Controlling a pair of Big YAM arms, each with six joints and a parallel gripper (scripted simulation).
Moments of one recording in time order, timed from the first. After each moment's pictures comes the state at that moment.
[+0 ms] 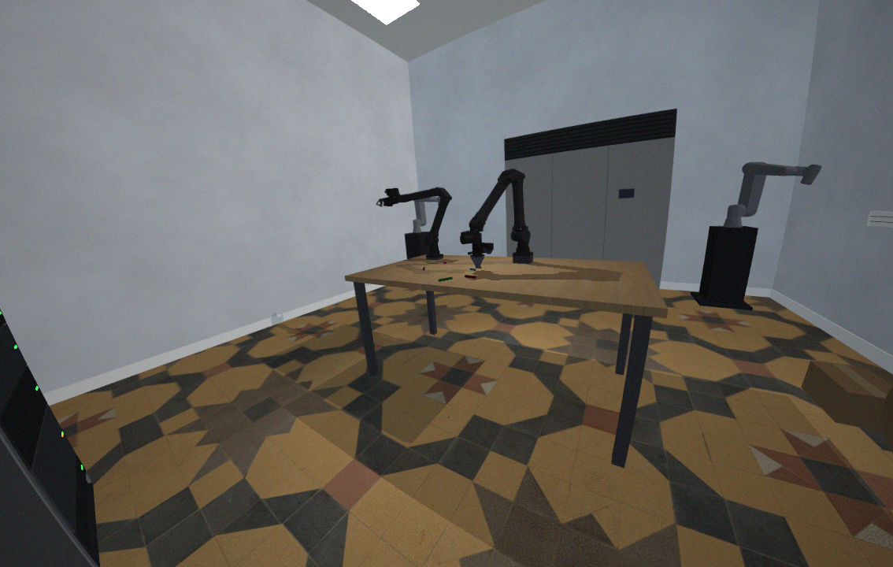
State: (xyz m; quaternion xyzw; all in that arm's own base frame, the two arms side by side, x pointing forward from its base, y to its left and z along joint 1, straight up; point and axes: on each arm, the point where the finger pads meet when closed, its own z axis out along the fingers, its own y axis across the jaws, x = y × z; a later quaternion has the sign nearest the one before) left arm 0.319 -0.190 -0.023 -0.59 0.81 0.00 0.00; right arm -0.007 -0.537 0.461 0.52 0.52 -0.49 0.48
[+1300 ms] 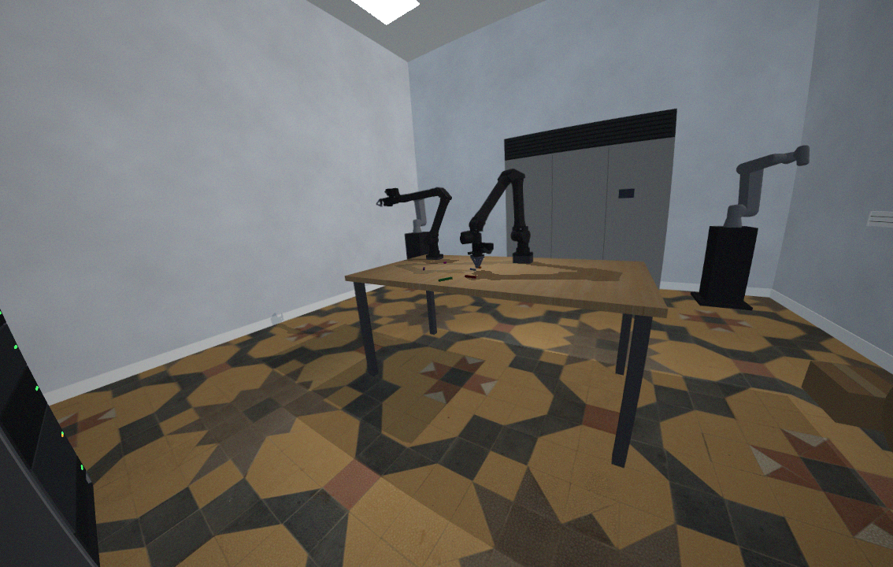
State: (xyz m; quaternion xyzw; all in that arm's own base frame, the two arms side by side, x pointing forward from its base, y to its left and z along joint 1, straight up) left arm 0.318 -0.191 -0.023 -0.59 0.81 0.00 0.00; right arm -0.007 -0.537 0.461 0.52 0.52 -0.49 0.48
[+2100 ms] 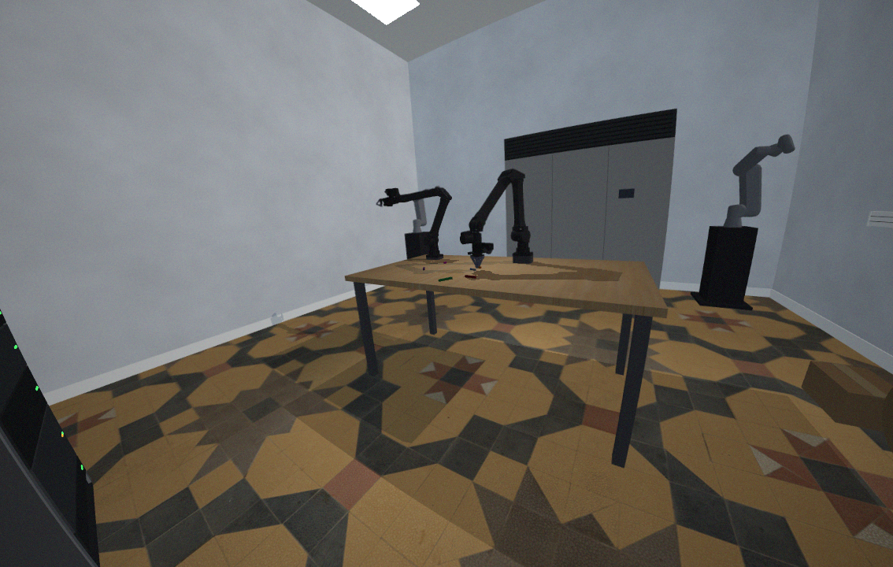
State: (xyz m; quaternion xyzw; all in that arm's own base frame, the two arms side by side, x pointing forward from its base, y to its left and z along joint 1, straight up) left arm 0.318 -0.191 -0.023 -0.59 0.81 0.00 0.00; right arm -0.007 -0.537 0.461 0.52 0.52 -0.49 0.48
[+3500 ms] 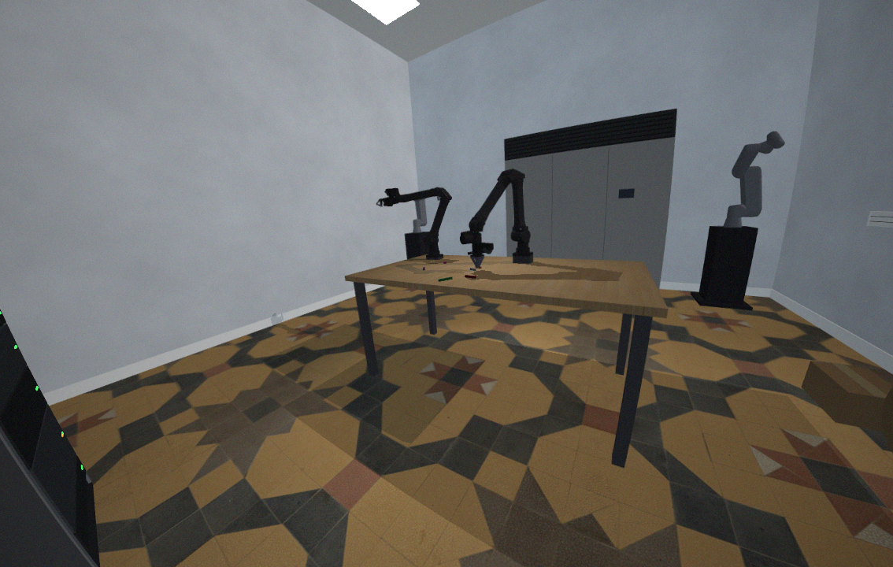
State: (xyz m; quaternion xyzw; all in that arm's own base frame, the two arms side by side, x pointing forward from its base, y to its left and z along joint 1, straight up) left arm 0.318 -0.191 -0.024 -0.59 0.81 0.00 0.00; right arm -0.007 -0.537 0.461 0.52 0.52 -0.49 0.48
